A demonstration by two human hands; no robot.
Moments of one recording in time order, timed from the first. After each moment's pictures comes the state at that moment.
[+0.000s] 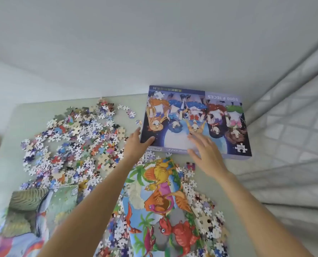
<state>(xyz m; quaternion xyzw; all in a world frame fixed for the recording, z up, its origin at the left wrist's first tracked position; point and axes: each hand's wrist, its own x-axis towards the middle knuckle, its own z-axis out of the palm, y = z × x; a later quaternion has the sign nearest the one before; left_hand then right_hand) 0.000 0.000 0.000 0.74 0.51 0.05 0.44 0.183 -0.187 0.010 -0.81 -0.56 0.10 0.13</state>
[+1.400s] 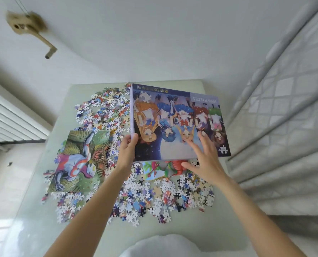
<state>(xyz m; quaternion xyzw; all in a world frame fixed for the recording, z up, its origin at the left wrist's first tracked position) -0.177 -0.224 0.124 0.47 0.52 0.27 0.66 0.029 -0.382 0.094 -0.78 -0.59 0.10 0.19</state>
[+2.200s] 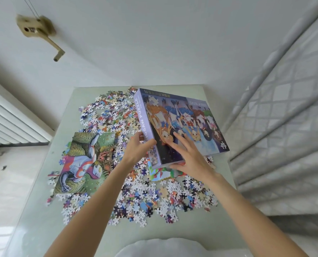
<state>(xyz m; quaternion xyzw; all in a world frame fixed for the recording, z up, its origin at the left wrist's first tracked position) -0.193 -0.215 0.154 0.66 0.45 0.16 0.58 -0.026 -0.342 0.113 -0.71 -0.65 0.15 0.23</state>
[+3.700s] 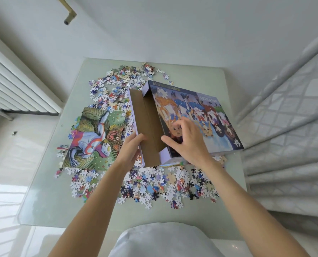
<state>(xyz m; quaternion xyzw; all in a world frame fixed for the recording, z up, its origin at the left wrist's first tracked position) -0.244 -0.220 0.129 0.41 0.48 0.23 0.74 -0.071 -0.300 0.138 -0.75 -0.57 0.16 0.28</state>
